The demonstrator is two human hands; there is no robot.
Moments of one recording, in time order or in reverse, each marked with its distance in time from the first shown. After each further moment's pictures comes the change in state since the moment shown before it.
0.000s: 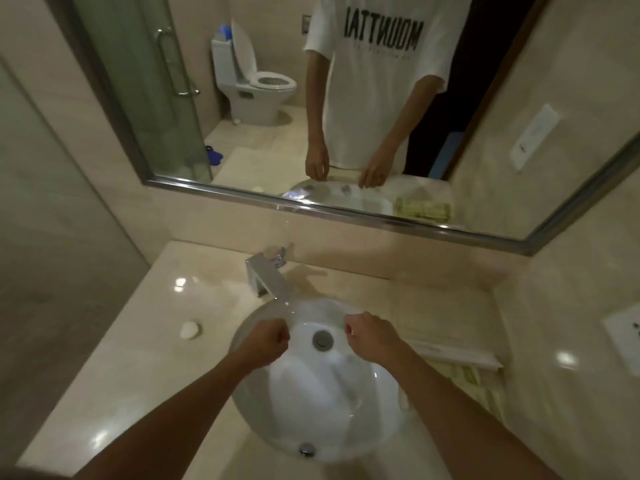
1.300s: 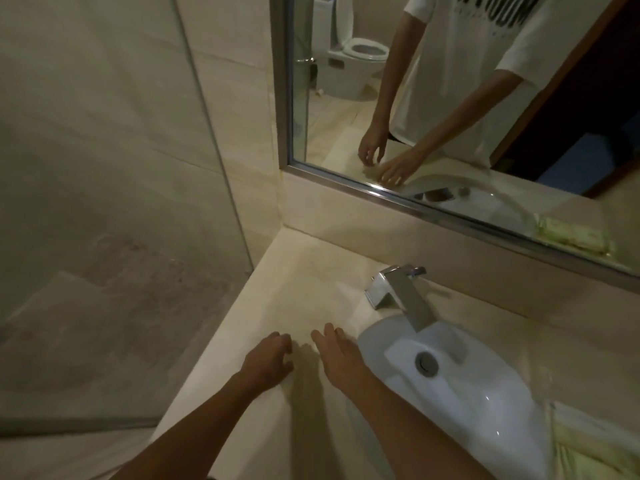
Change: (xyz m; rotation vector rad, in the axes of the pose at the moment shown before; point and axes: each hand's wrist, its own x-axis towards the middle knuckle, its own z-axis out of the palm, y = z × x) left_hand -0.062 -0.224 -0.083 0.083 0.030 -0.266; right_hand 0.134 -0.273 0.132 -0.077 -0.033 -0.353
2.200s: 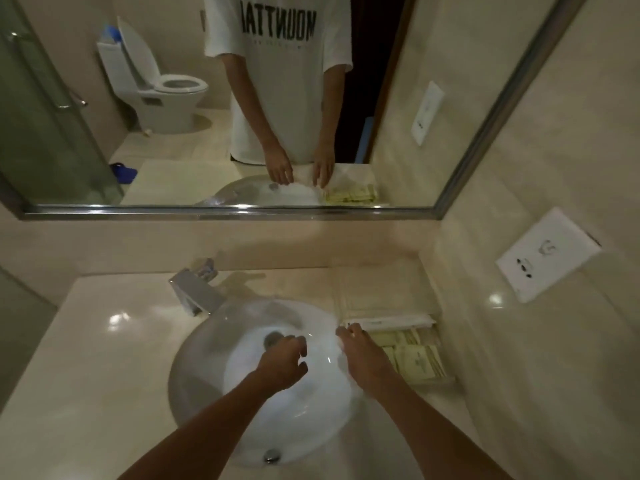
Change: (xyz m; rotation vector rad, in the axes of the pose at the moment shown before) left_hand -0.018 0.334 0.139 0.136 -0.163 0.510; right_hand -0.308 0.251 -0.024 0.147 0.220 0.596
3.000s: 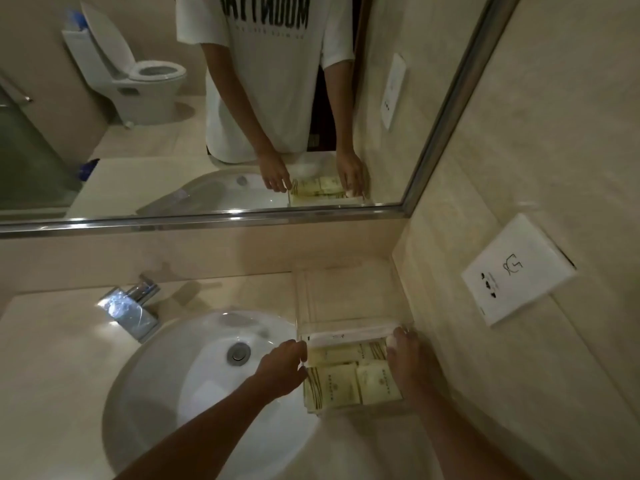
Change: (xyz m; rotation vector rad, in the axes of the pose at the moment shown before) left_hand 0.083 0.080 0.045 0.031 -0.084 -0.004; right_hand 0.006 0.188 0.002 0.106 0.135 0.412
